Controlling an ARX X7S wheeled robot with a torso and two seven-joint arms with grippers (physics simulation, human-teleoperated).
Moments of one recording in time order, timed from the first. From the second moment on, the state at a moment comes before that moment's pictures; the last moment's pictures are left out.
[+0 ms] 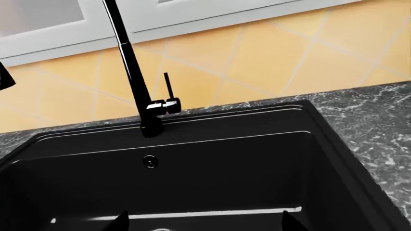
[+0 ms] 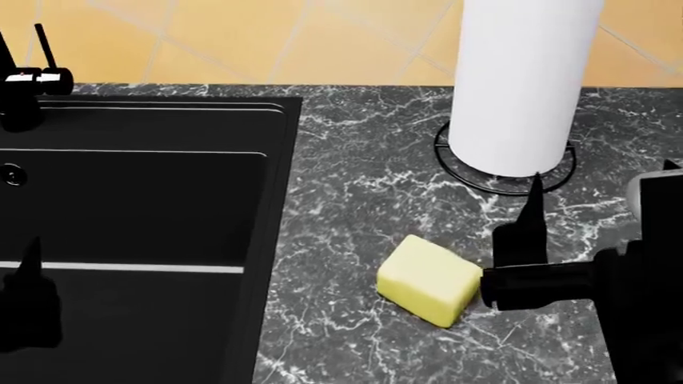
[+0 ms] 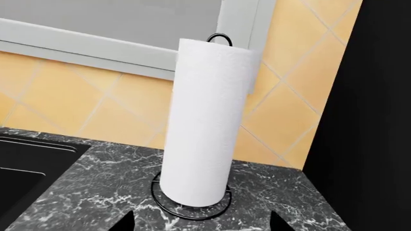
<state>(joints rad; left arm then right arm) -0.50 -0.42 -0.14 0.82 -0.73 -1.44 -0.49 0.62 0.49 0.21 -0.80 0.64 1.39 0.22</state>
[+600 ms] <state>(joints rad) -0.48 -0.44 -0.15 0.82 -0.76 -1.41 -0.50 0.62 0.49 0.19 -0.79 0.68 1.39 0.22</state>
